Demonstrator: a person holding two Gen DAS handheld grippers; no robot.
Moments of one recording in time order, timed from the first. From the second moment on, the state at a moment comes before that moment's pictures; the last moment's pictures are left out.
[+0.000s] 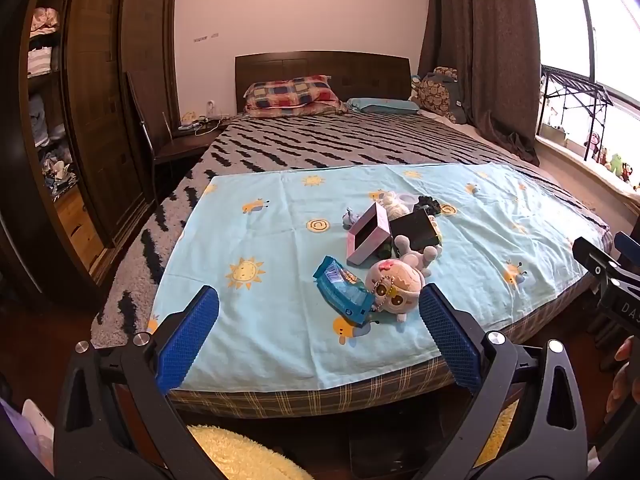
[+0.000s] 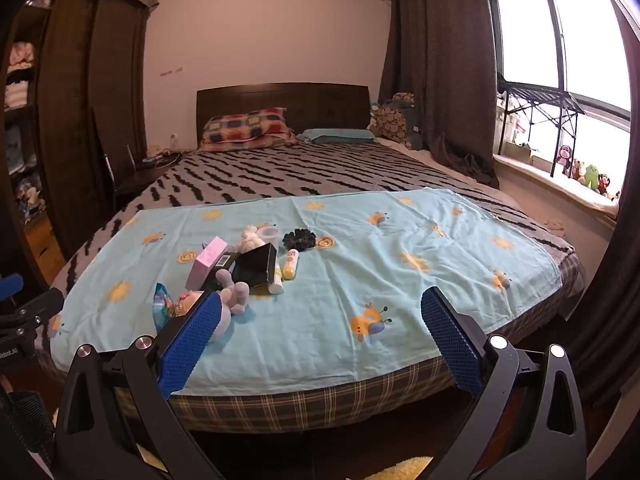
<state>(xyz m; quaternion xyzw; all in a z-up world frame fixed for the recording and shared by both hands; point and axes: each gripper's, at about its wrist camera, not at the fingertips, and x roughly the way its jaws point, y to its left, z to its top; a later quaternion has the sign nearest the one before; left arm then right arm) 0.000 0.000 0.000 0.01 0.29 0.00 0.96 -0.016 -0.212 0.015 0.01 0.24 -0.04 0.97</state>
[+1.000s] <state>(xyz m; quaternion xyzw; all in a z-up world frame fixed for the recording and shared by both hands) -0.002 0.002 0.005 0.01 0.28 0.00 0.96 -0.017 -0.210 0.016 0.01 0.24 -0.04 0.97</state>
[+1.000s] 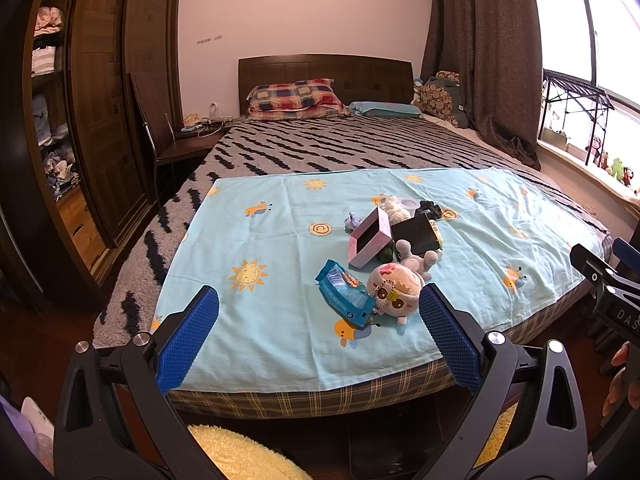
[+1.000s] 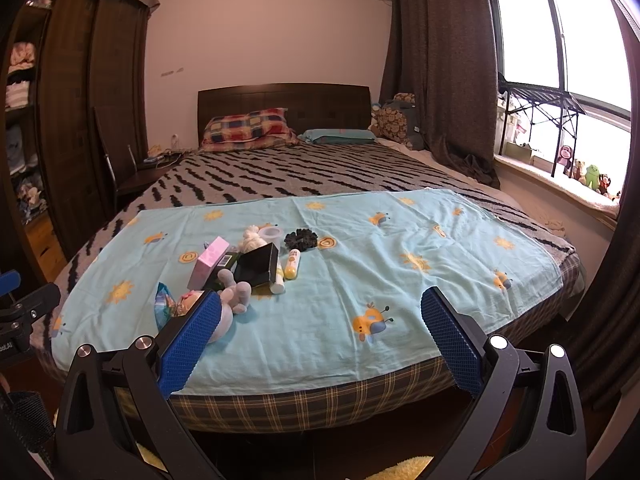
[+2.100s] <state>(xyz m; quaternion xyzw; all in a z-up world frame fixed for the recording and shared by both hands) -0.002 0.002 0.004 0.01 0.28 0.00 0.96 -0.019 -0.209 0.016 0.01 0.24 -0.03 0.97</state>
